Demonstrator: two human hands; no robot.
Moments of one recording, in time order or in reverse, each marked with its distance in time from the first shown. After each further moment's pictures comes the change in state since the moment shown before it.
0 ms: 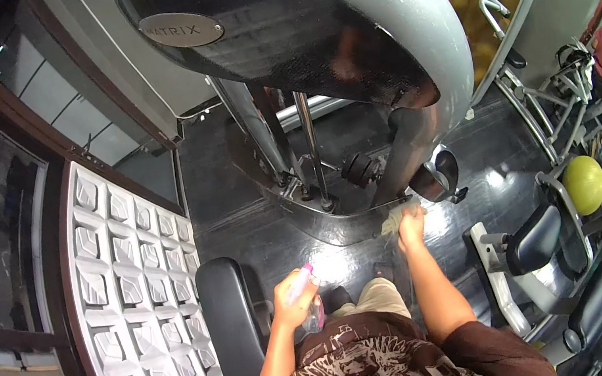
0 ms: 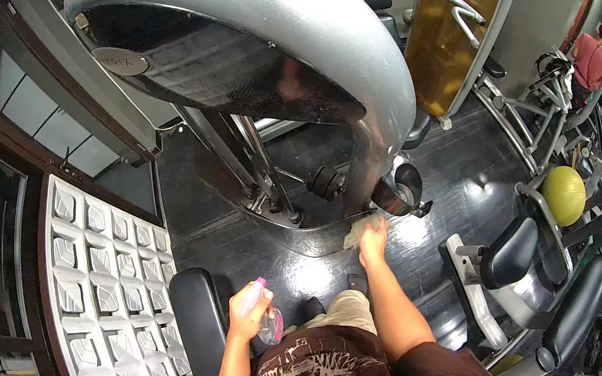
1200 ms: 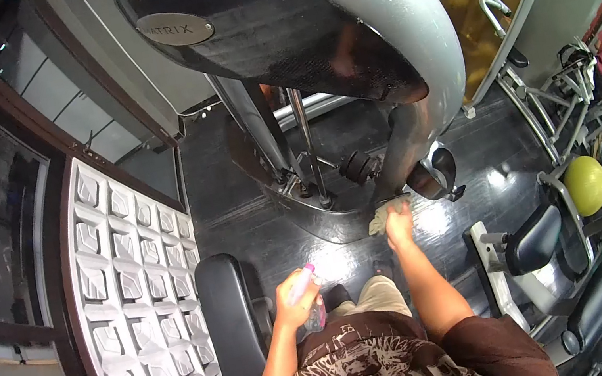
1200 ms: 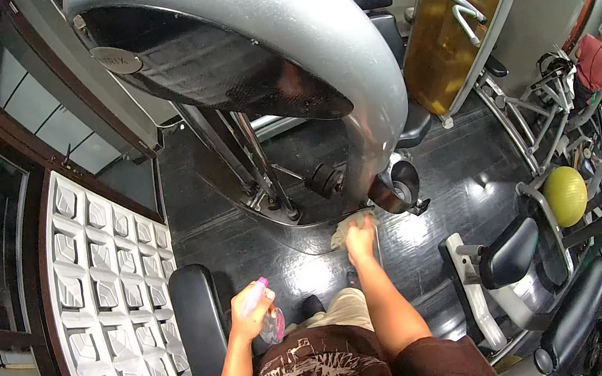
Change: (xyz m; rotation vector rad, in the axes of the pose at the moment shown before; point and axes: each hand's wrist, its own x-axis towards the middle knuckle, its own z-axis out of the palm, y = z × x) left_hand -0.009 -0.003 0.015 -0.004 0.018 -0.022; right_hand -0.056 -0.054 0.041 -0.364 0.063 -0.134
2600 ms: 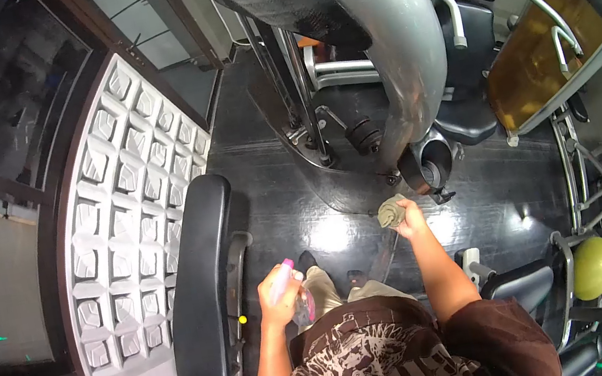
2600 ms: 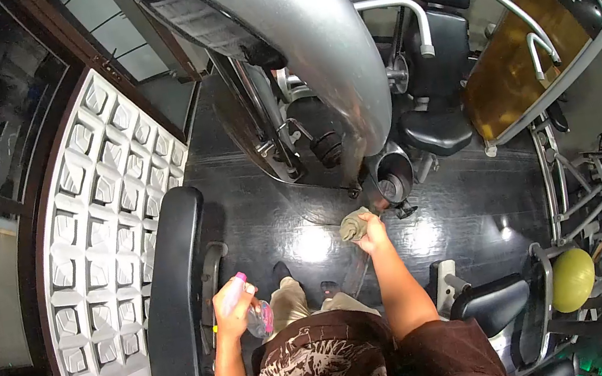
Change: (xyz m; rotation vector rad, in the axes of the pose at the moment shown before) left_hand -0.107 -0.008 0.156 -0.024 0.527 -0.032; right_hand 0.107 0.051 -0.105 0.487 -0.826 0.821
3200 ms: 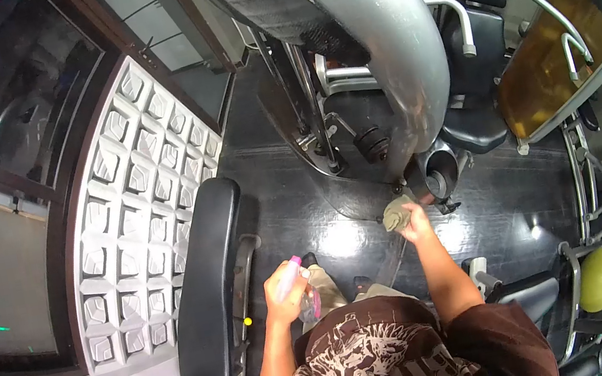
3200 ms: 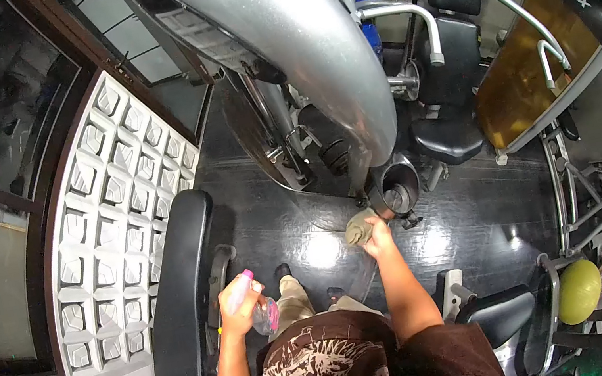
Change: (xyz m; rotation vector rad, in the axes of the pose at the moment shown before) left_hand 0.013 0.015 0.018 0.030 0.019 0.075; right_hand 0.008 -0.011 0.007 0.064 -0.040 0.045
